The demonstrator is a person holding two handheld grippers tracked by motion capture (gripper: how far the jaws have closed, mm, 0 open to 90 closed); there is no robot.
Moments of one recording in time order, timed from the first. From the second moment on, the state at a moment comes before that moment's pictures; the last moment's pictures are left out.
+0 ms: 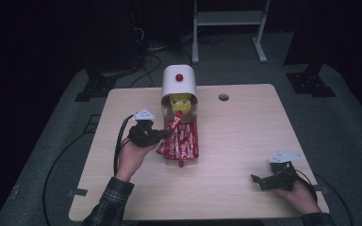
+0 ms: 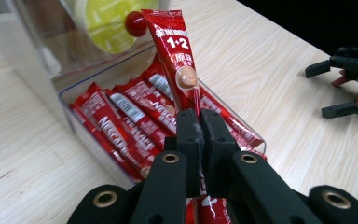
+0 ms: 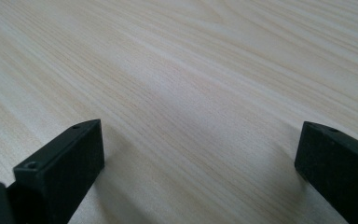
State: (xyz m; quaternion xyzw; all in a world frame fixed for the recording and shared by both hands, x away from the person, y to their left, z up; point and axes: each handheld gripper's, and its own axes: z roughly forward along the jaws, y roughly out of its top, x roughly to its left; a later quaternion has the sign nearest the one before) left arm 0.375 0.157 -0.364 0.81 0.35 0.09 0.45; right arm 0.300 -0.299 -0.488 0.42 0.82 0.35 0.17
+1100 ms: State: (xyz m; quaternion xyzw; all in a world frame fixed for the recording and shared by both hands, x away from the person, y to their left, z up) left arm 0.389 0.220 -0.382 0.80 0.42 0.11 0.41; right arm 0.300 -0.299 -0.488 0.42 0.82 0.35 0.17
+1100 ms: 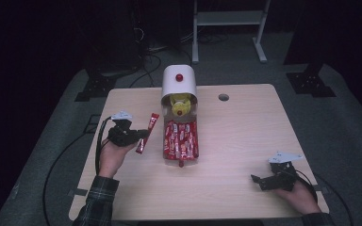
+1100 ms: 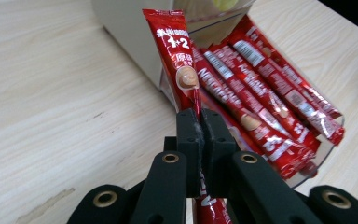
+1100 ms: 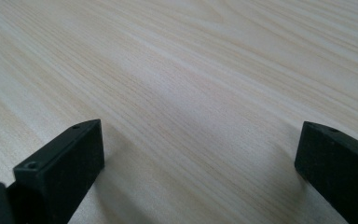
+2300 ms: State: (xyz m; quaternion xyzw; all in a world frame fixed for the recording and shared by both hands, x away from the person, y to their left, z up) left arm 0.425 0.222 -0.444 0.81 0.46 0.10 0.34; right arm 0.300 -0.299 -0.488 0.42 0.82 0.35 0.17
